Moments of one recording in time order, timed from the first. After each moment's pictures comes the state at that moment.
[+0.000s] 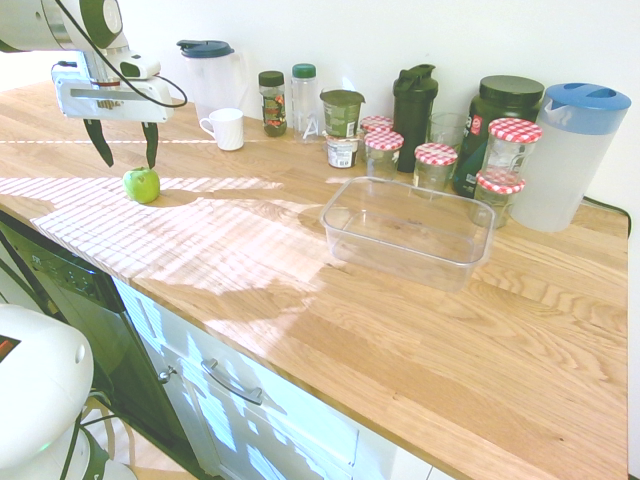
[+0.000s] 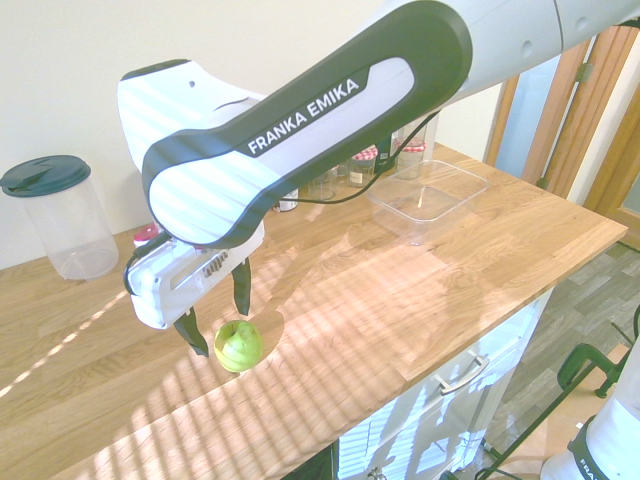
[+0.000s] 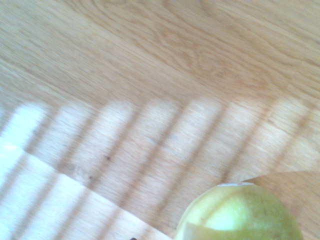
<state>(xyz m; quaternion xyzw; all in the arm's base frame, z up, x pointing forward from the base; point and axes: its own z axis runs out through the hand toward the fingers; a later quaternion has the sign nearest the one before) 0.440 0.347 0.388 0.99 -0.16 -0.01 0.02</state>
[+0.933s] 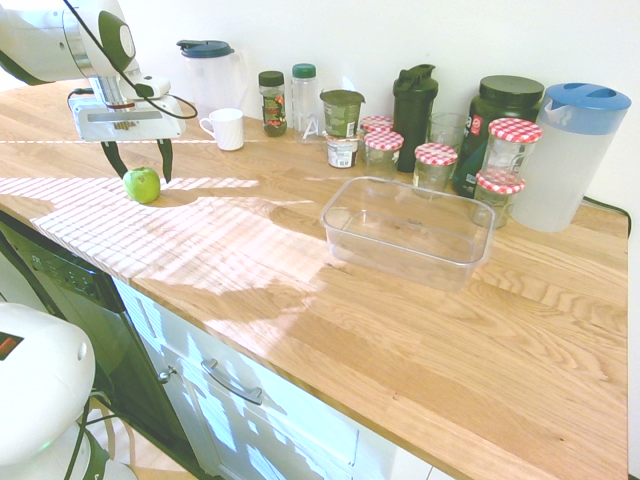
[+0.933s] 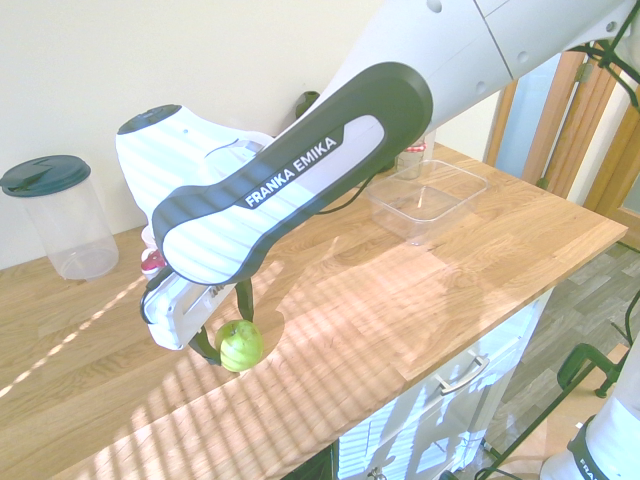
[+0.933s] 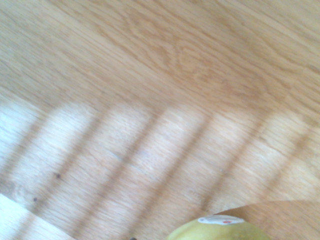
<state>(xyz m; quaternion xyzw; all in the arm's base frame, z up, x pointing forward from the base) 0.453 0.345 0.350 0.99 -0.14 0.00 0.05</state>
